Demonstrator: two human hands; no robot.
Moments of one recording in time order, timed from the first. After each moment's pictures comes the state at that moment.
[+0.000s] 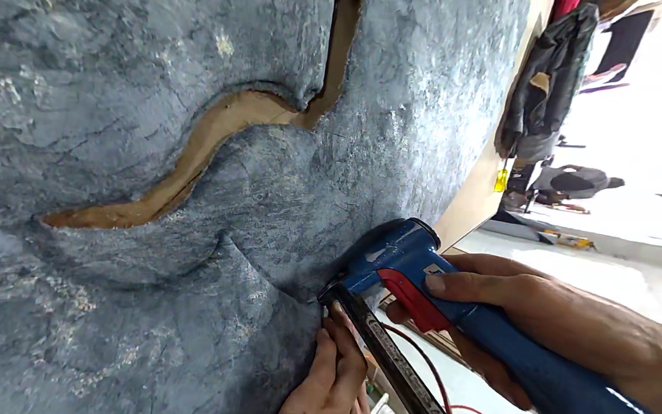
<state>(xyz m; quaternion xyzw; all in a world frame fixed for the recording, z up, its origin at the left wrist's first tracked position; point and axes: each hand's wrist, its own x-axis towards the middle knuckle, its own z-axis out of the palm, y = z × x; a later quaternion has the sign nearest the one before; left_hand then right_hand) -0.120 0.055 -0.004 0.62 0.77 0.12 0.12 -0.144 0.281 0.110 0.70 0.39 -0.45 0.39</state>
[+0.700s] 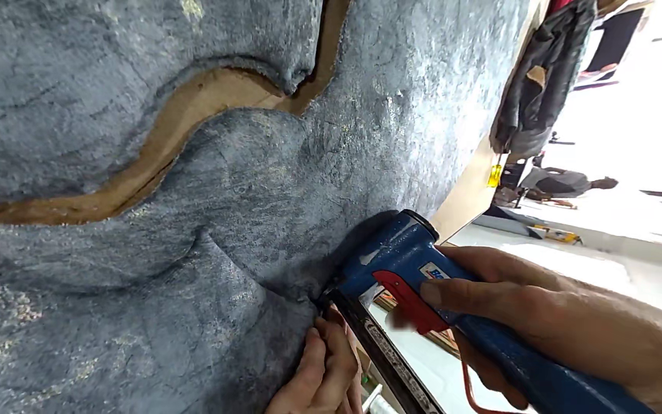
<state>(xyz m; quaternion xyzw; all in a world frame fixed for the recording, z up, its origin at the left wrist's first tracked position) -0.122 0.053 -0.006 0.63 0.75 0.12 0.13 -0.151 0.282 0.113 0.66 0.44 -0.43 0.43</state>
